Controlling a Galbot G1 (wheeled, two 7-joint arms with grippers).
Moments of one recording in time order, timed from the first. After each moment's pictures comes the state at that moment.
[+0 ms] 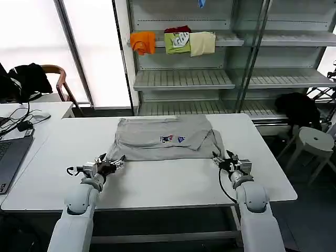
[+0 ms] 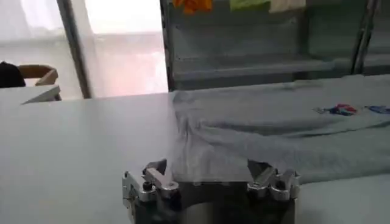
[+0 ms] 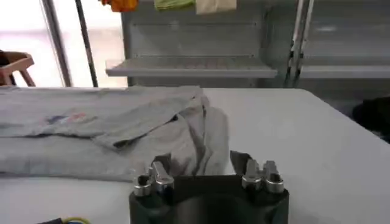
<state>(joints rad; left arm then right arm) 0.93 -1.35 -0.58 -1.55 -0.11 0.48 0.19 -0.93 1.46 0.57 1.63 0.04 -0.50 -0.19</state>
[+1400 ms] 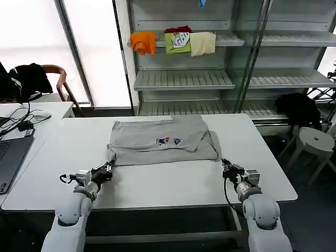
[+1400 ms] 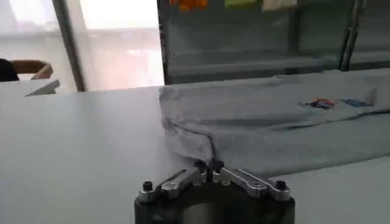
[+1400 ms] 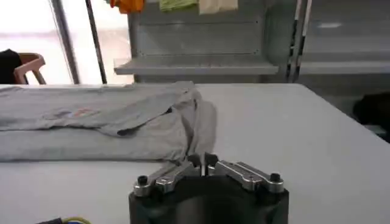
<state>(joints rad) 1.03 -1.33 -0.61 -1.67 -0.13 0.49 0.23 -1.04 1.44 0.59 1.75 0.08 -0.48 -0.18</state>
